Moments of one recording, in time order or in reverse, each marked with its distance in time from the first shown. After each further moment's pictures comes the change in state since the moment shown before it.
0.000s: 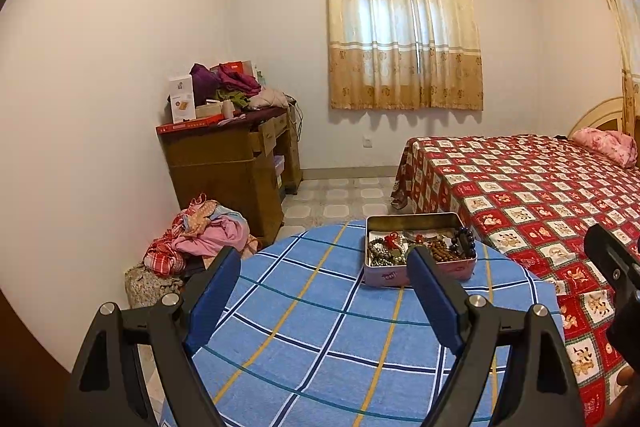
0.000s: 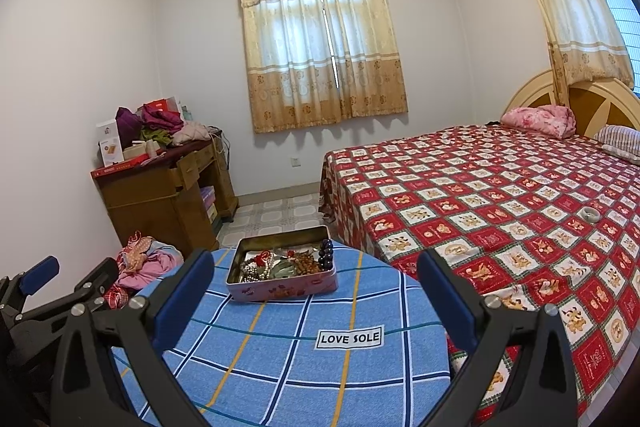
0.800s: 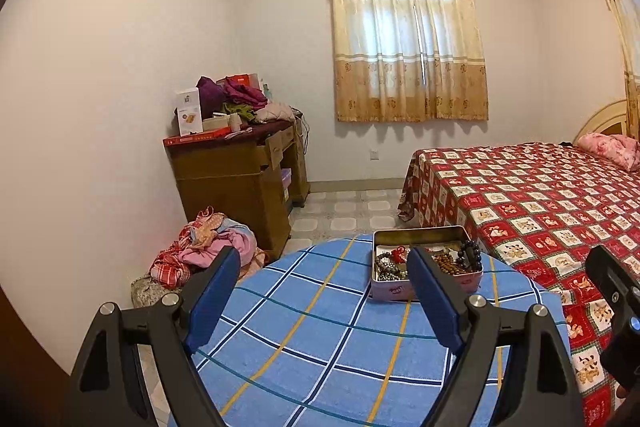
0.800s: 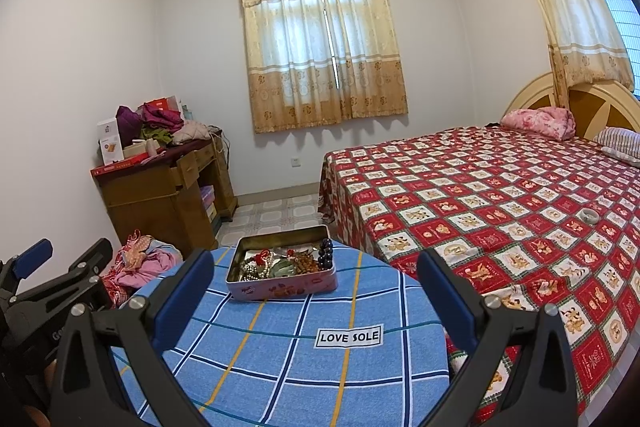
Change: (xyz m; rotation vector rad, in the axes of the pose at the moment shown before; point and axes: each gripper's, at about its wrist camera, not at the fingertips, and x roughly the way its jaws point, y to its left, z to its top) left arm -0.004 -0.004 0.007 0.006 -0.044 0.028; right arm 0.000 0.001 0.001 -0.005 -0.001 0.002
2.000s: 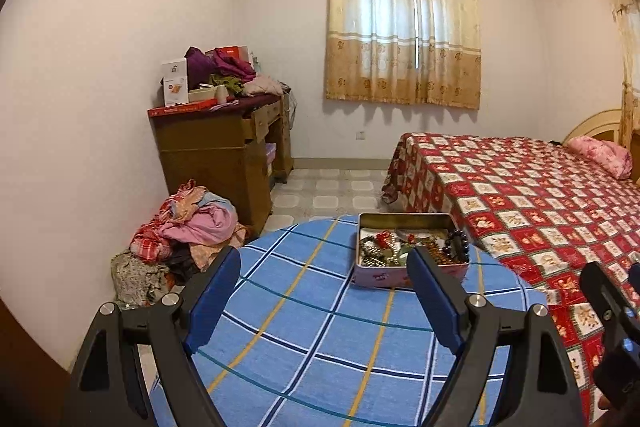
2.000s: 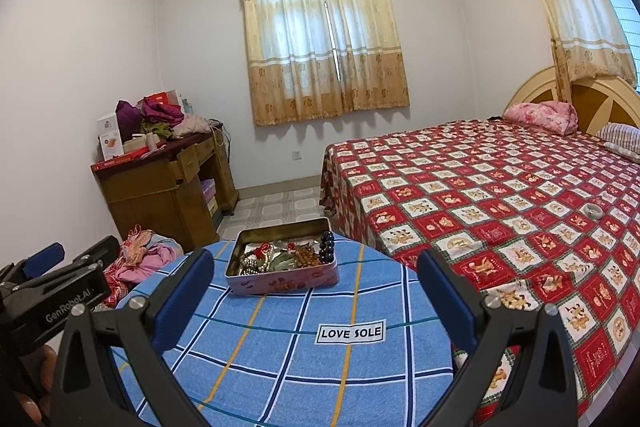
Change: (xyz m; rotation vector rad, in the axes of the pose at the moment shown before) left arm 0.022 0.003 -0.005 -0.056 0.094 -0.059; right arm 0.009 -0.004 -0.006 0.000 0.024 0.008
